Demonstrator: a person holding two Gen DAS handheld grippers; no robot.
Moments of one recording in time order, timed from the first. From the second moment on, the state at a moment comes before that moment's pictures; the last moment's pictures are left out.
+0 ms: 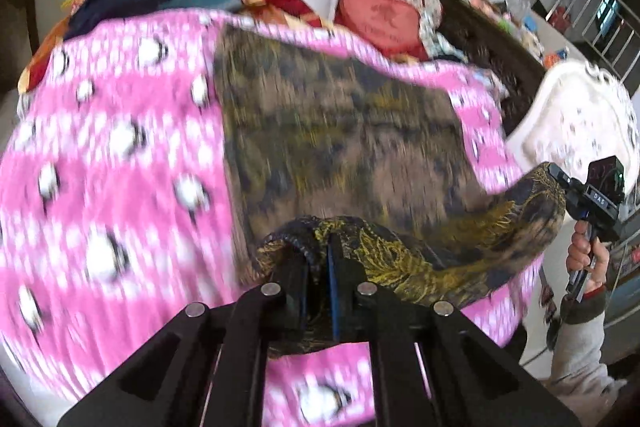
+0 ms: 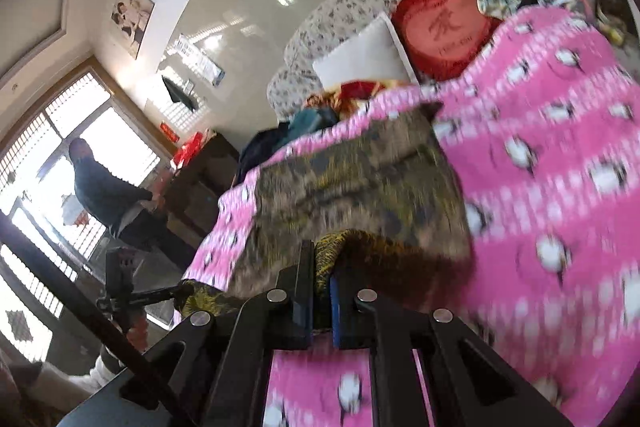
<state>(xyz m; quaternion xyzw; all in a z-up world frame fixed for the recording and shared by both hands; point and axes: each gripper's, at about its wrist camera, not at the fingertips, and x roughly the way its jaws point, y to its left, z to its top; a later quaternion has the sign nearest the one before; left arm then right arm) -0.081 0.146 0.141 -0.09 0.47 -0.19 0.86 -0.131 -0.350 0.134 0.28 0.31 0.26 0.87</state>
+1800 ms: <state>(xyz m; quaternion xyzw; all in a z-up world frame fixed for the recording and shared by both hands) 0.192 0.162 0.112 -0.06 0.46 -0.06 0.88 0.150 -0.306 0.109 0.13 0.37 0.05 0.92</state>
